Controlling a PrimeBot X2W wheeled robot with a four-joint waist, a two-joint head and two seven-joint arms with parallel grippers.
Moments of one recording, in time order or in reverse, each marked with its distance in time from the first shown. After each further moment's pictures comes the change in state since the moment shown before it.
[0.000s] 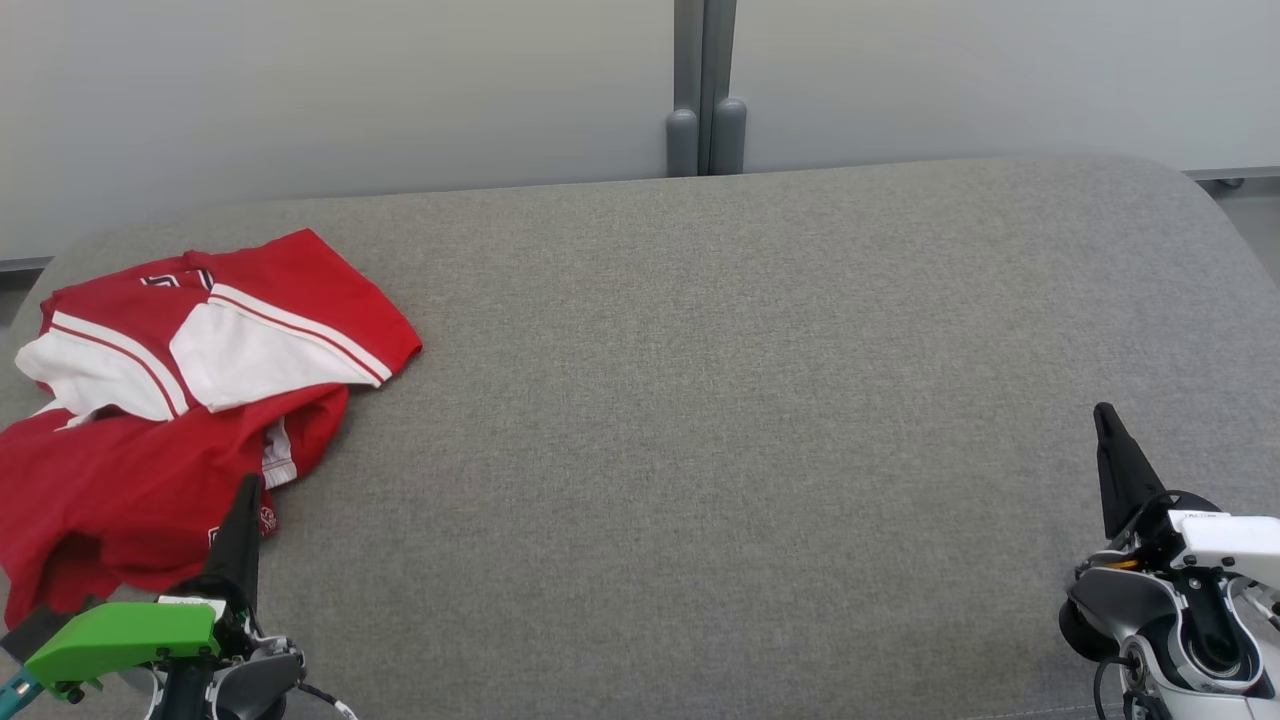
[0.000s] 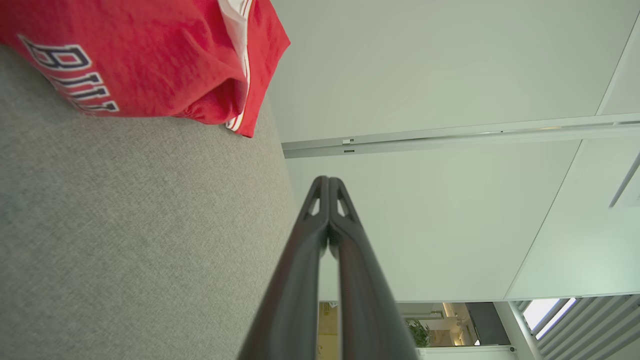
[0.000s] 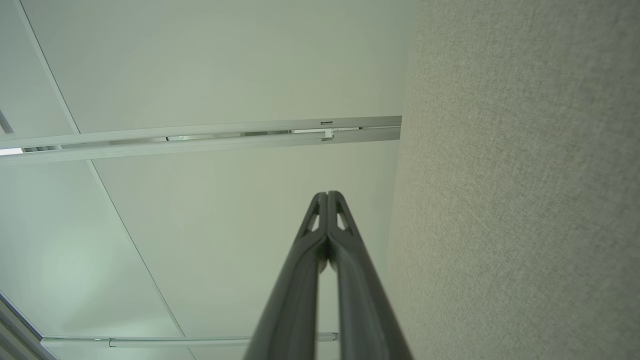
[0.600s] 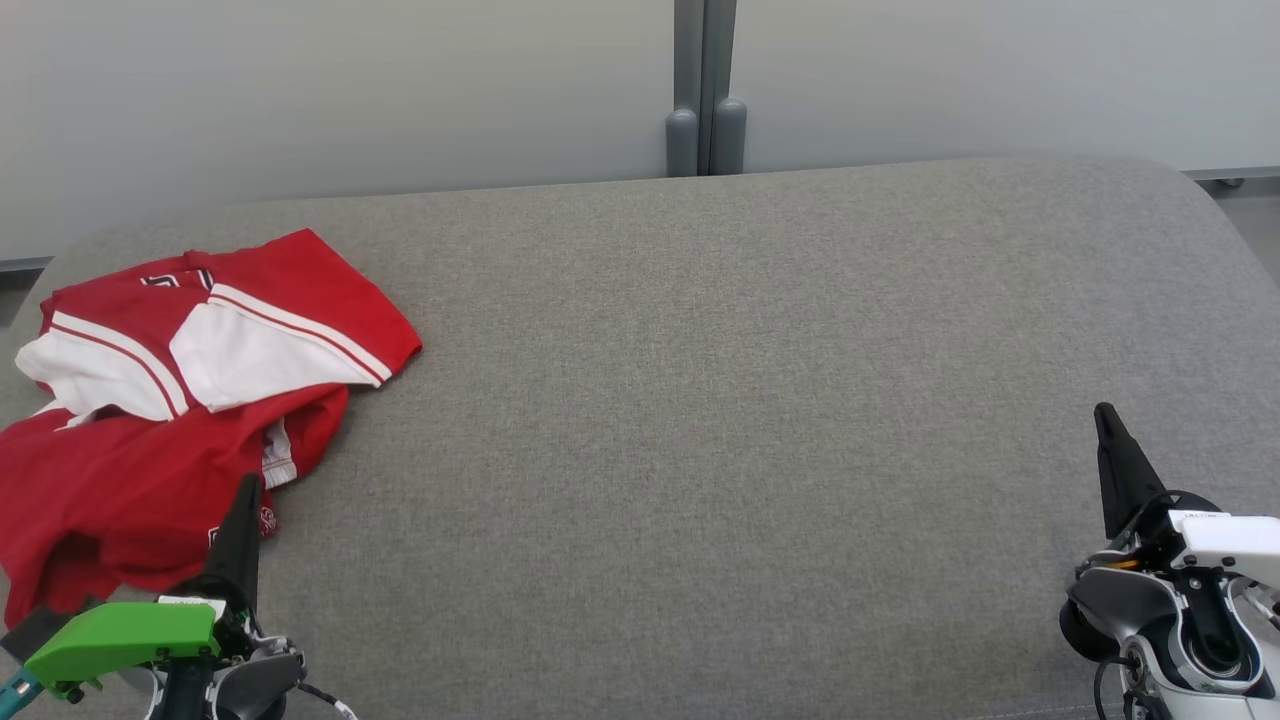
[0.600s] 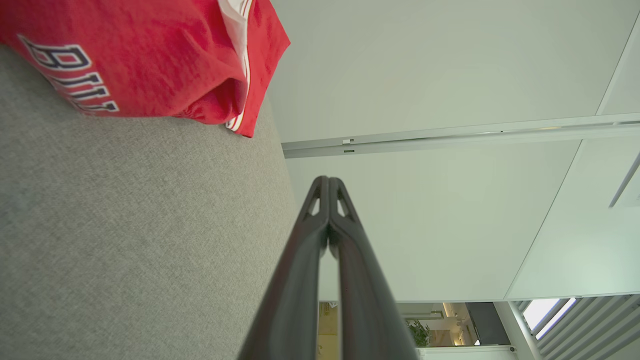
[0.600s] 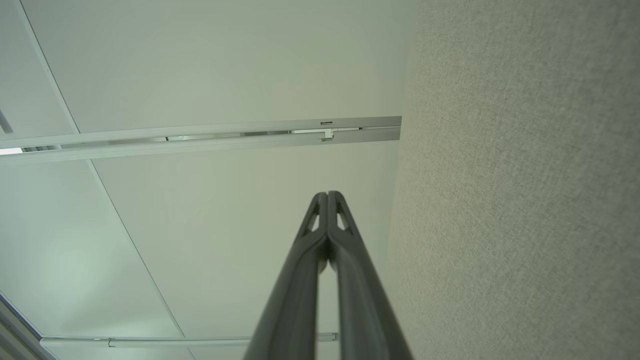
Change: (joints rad) left arm 0.000 0.000 0.000 0.000 0.000 0.000 0.000; right arm 0.000 0.000 -0.001 0.000 -0.002 0.000 0.000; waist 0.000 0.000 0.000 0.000
